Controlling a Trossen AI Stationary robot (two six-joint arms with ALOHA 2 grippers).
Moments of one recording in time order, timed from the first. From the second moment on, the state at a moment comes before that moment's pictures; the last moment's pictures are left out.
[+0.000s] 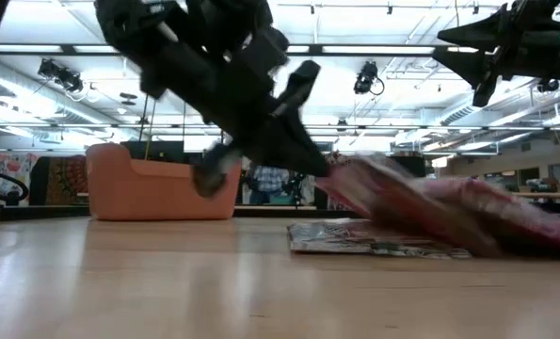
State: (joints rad) left arm -0.14 1.88 0.94 0.37 -0.05 1.05; right arm 0.06 0.27 0.01 0.59 0.37 0.23
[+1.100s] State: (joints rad) left arm -0.22 1.61 0.94 -0.16 -0.16 0.57; right arm 0.06 0.45 0.01 0.64 0.32 0.35
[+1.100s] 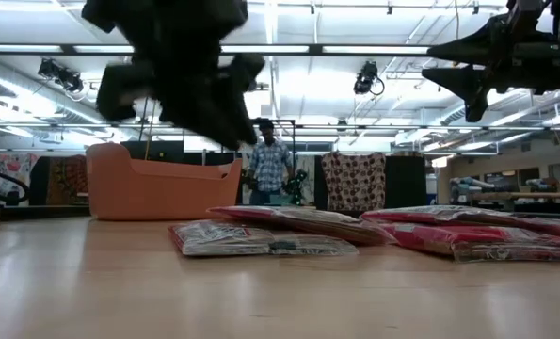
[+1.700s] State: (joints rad) left arm -0.28 1.76 0.94 -0.11 -0.26 0.69; right arm 0.06 0.46 0.01 0.64 0.32 0.37
